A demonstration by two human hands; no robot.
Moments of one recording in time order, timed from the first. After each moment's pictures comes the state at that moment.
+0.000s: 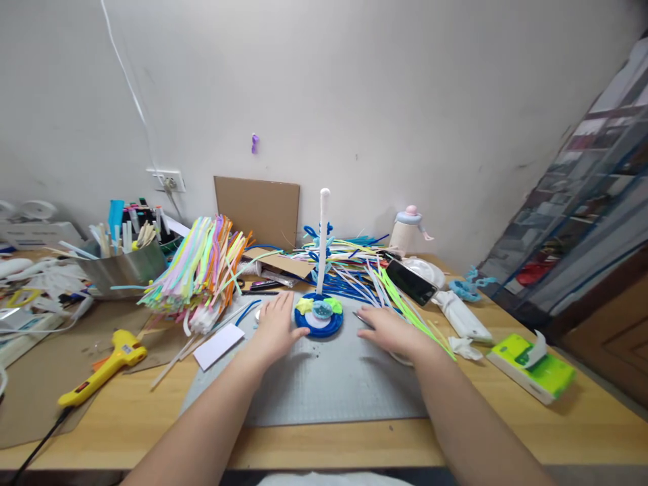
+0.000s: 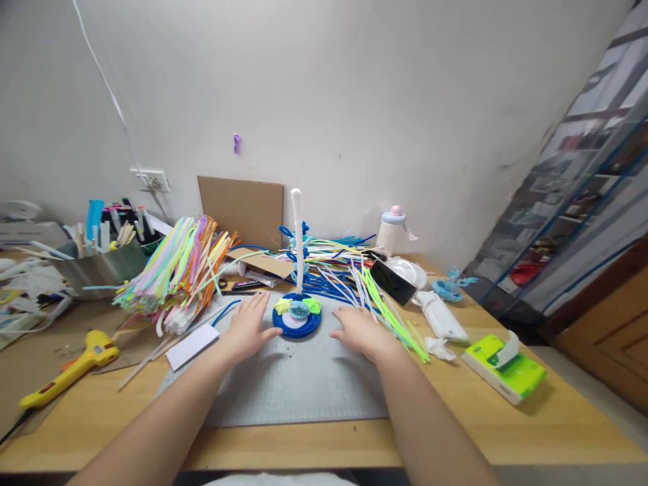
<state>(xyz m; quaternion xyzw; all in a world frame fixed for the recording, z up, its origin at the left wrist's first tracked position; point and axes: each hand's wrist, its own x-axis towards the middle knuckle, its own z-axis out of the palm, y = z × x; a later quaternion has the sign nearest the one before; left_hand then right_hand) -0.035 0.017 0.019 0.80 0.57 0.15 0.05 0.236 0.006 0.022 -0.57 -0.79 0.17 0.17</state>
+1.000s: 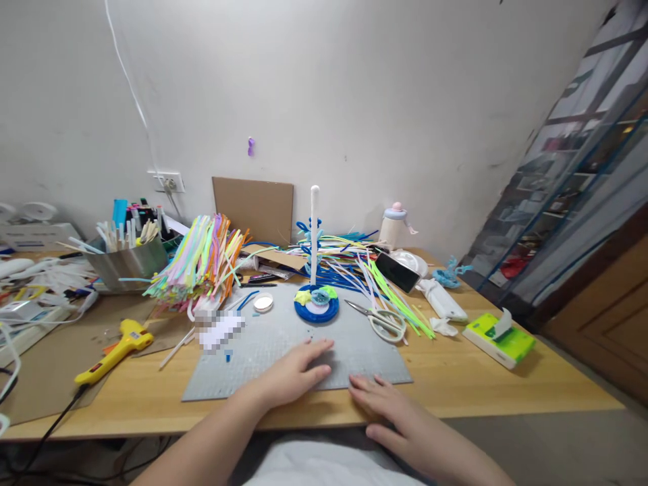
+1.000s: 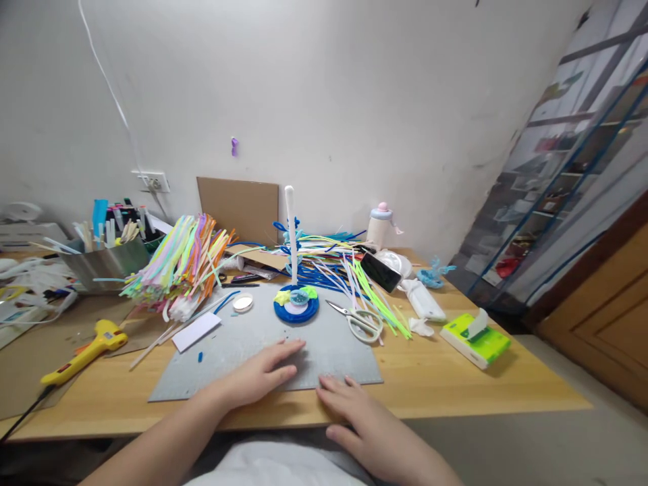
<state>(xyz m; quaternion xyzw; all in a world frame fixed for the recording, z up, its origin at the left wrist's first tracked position) -0.017 -0.073 0.000 0.87 0.36 0.15 0.30 0.234 -0.165 -0.006 -0.47 -0.80 0.34 0.13</state>
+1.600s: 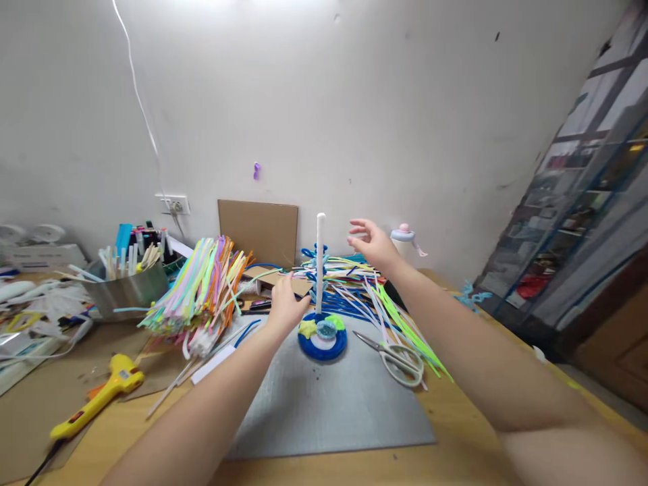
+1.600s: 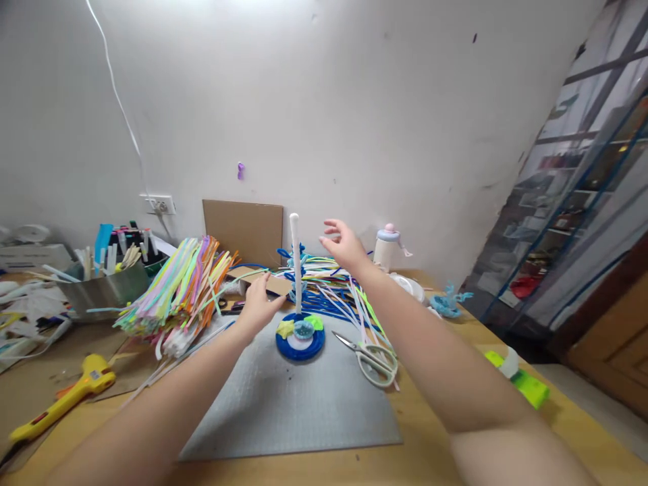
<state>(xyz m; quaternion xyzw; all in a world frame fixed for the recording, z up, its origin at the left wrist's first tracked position) -0.005 0.078 0.066 0.72 0.56 0.40 0.05 0.214 0.099 0.175 -0.45 -0.67 0.20 0.56</state>
